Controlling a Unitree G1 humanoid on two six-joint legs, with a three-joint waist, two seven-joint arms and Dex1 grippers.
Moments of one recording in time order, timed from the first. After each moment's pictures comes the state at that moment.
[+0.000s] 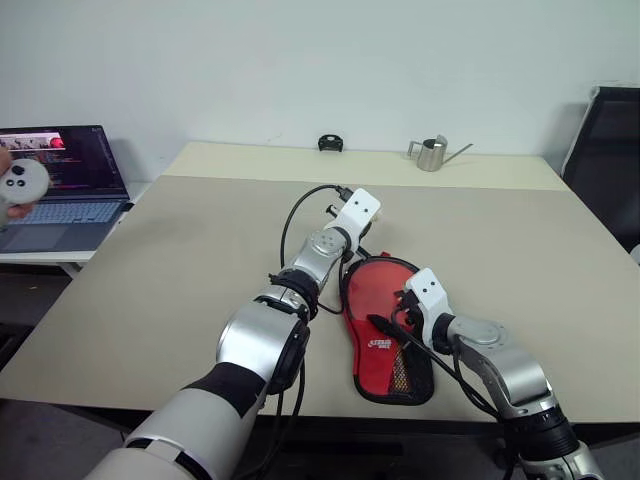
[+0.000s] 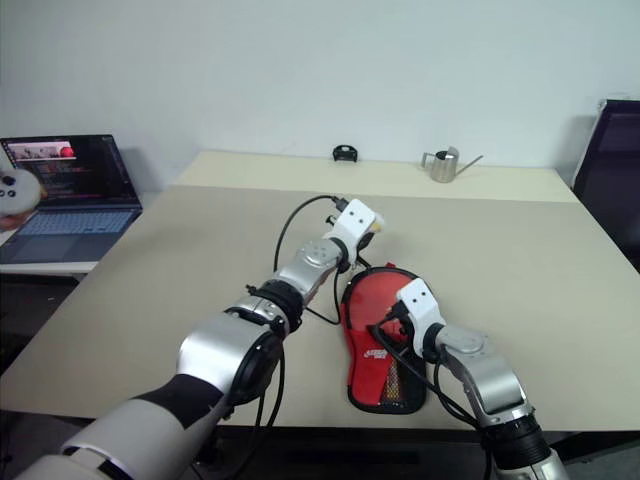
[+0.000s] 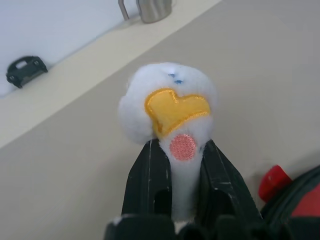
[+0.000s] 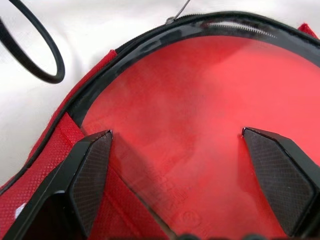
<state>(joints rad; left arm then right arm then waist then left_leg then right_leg) -1.31 0.00 -0.04 1.40 0.26 -0.11 -0.21 -0.29 -0.31 0.17 -0.21 0.15 0.75 0.52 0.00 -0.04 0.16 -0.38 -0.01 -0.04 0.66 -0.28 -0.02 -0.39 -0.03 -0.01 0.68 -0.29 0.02</state>
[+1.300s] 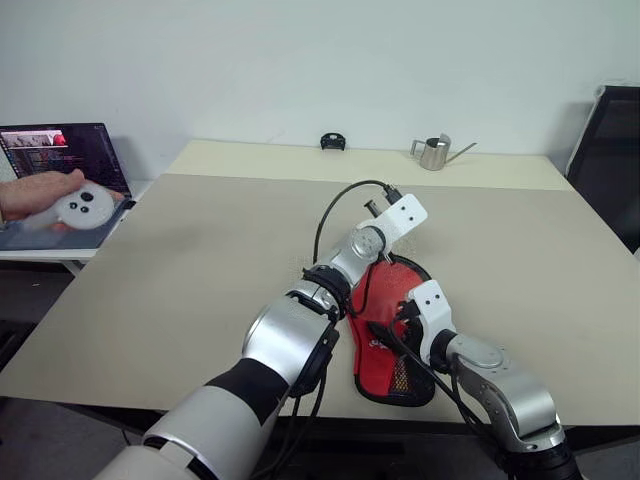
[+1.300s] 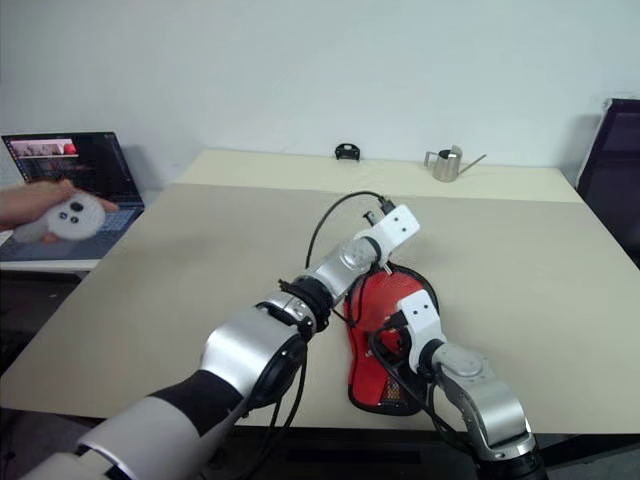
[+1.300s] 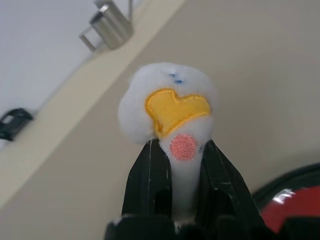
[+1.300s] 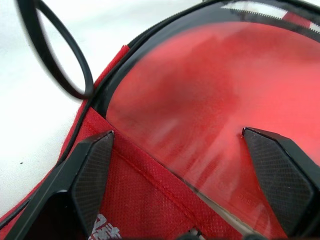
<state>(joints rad) -1.36 -0.13 -0.11 1.43 0.41 -0.06 -0.25 -0.19 -0.24 0.17 -0.38 0.18 0.86 0.37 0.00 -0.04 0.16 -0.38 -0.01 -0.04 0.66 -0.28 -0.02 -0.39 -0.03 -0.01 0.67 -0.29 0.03</state>
